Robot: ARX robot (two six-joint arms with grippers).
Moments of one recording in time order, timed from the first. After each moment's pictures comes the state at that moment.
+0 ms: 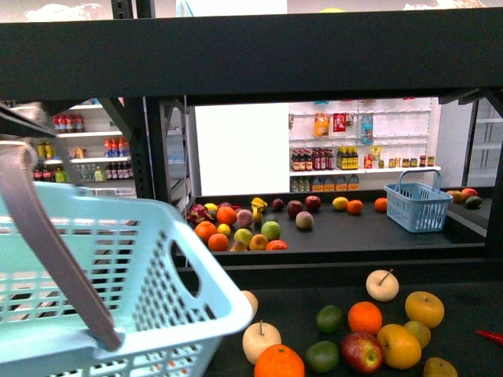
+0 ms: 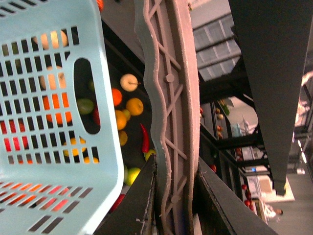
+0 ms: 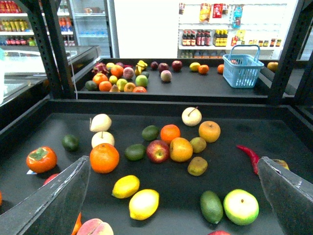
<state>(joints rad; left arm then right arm) 0.00 1.22 0.90 0.08 0.60 -0.92 0.00 0.00 0.02 0.00 0.00 0.00</state>
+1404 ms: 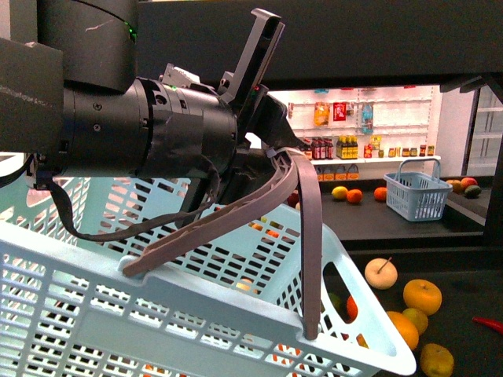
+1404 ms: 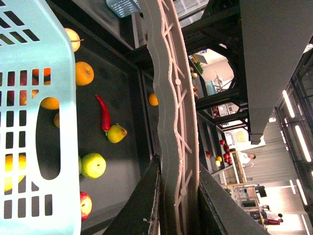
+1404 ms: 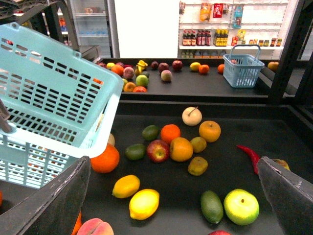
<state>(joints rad) -0.46 1.70 1.14 0.42 0.37 -1.02 0.04 0.03 0.03 -0.04 0.13 0.02</state>
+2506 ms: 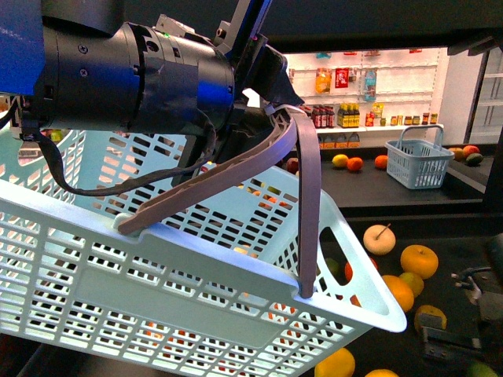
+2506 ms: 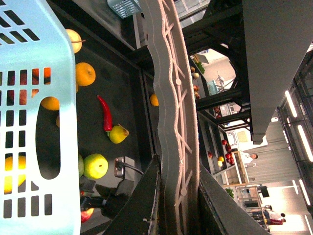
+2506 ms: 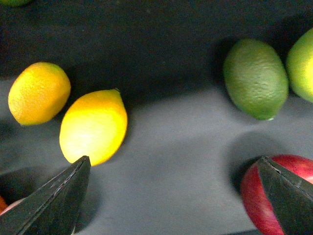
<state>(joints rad) -0.46 1.70 1.14 0.42 0.37 -1.01 -0.05 2.26 1.14 0.16 0.04 0.29</state>
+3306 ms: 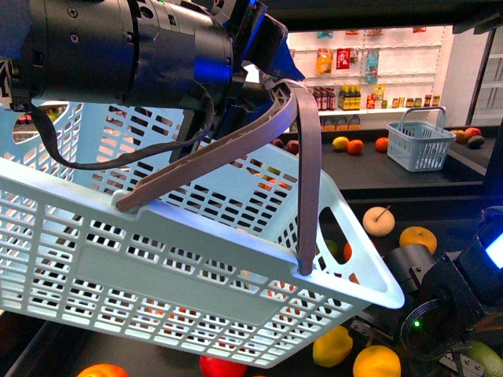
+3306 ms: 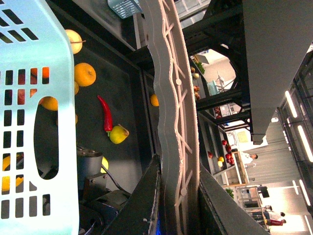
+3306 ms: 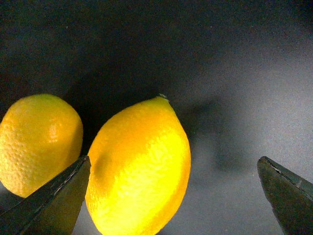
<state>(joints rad) -0.46 1.70 1.14 0.42 0.37 -1.01 0.10 2.60 1.49 0.05 0.16 0.74</state>
